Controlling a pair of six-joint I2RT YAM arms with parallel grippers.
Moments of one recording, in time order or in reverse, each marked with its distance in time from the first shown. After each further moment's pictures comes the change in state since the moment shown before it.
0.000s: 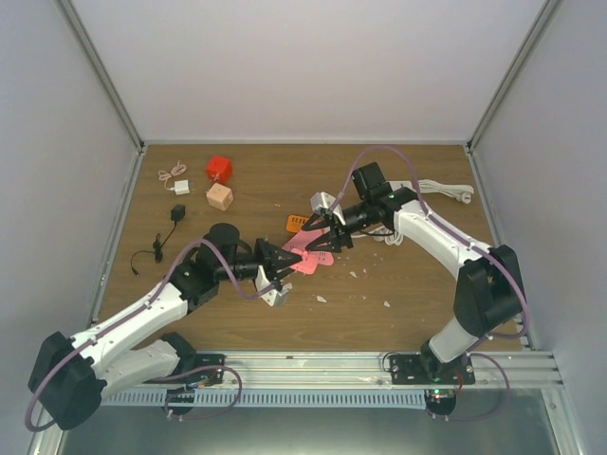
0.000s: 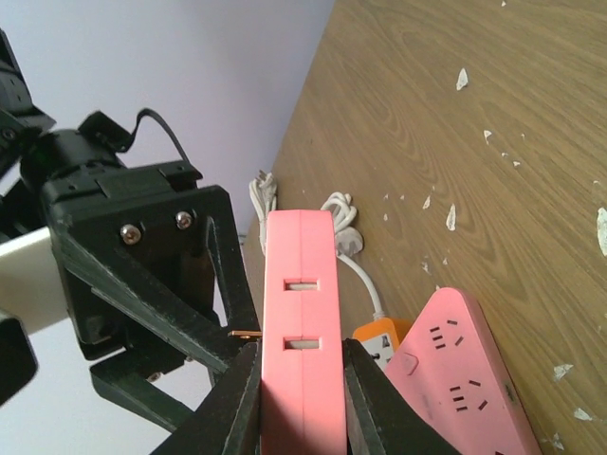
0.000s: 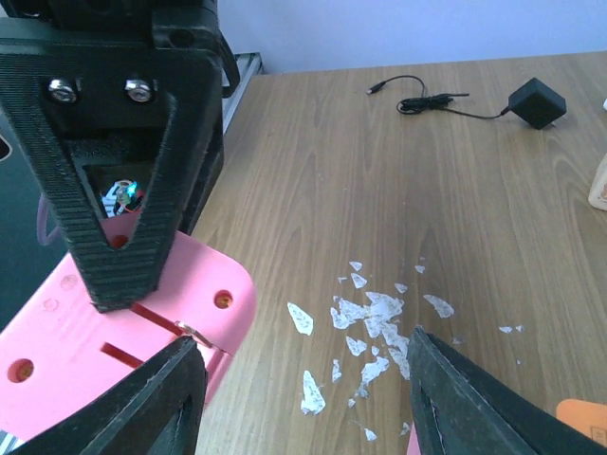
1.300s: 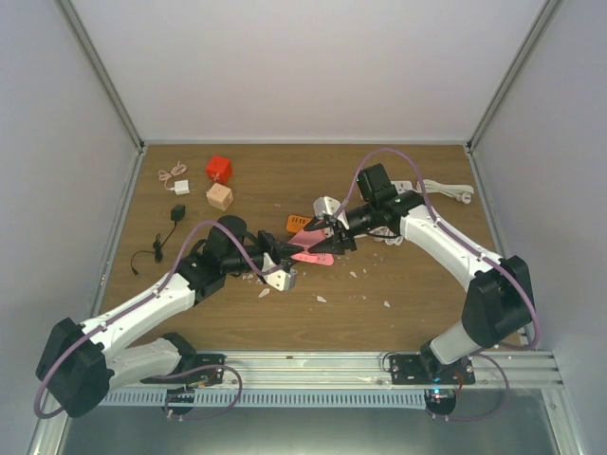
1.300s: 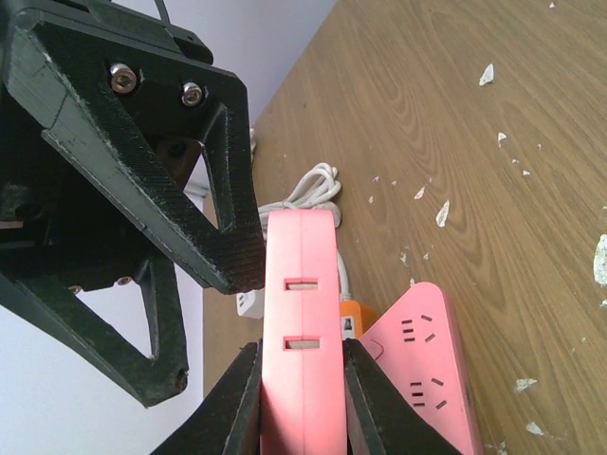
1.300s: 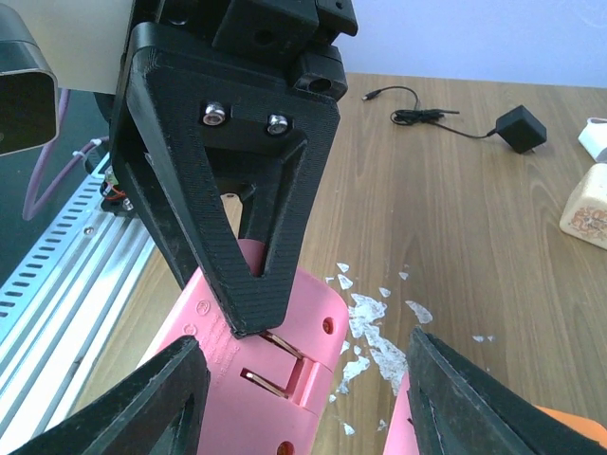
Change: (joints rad) left arm 0.015 0.101 0.064 0.002 -0.075 -0.245; right arm 0.010 -0.079 -0.029 -0.013 0.038 -0.089
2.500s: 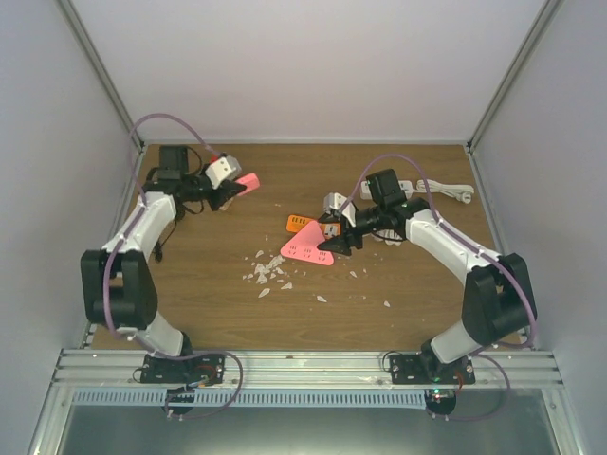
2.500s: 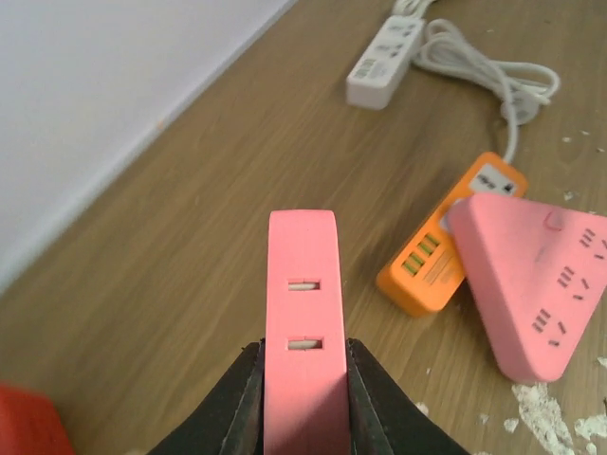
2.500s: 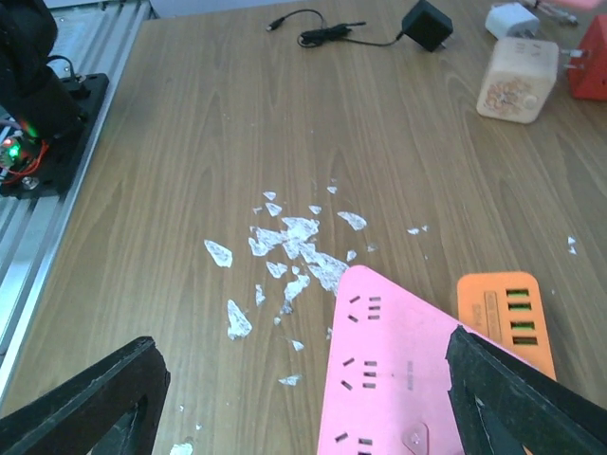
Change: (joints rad) left arm 0.598 0.470 0.526 -0.353 0.266 -0.501; right arm -0.080 -0.008 -0.116 0.145 0.130 0.147
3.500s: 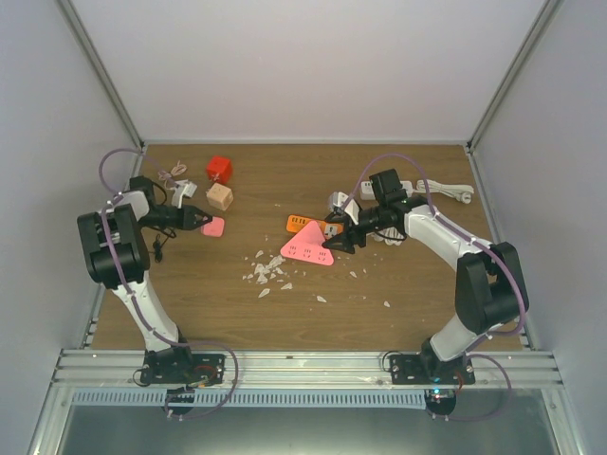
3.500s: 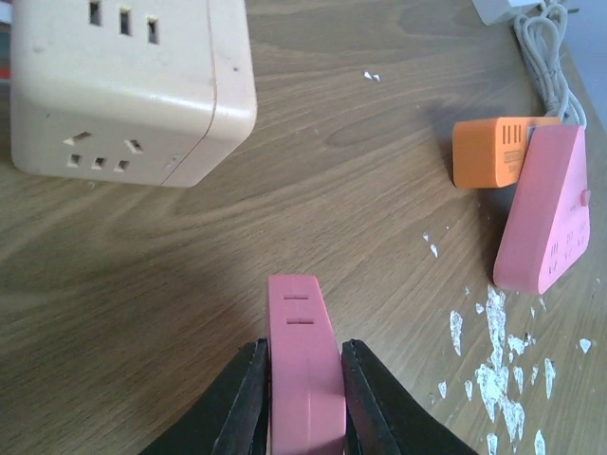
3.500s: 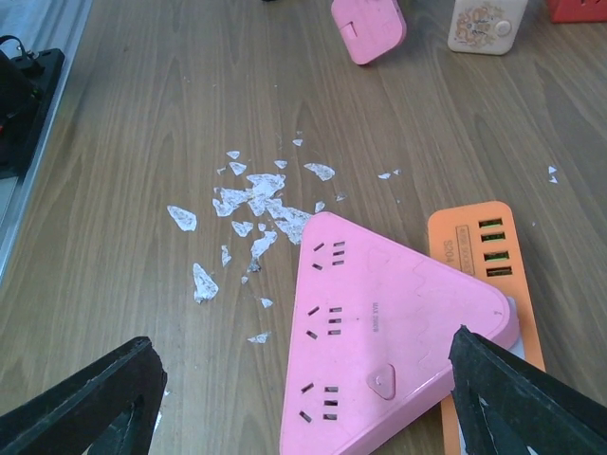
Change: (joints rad) left arm 0.369 0.431 0.090 -0.355 0.165 -0.185; right arm -0.063 0.088 0.008 -0.008 0.027 -0.012
